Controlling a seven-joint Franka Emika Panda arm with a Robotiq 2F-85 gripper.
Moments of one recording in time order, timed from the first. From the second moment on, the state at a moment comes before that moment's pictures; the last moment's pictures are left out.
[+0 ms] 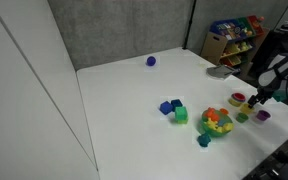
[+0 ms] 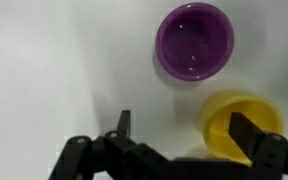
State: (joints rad) arm -0.45 0.78 -0.17 -2.07 -0.01 2.82 -0.36
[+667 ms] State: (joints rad) arm -0.45 0.80 -0.15 -2.07 -0.03 2.89 -0.36
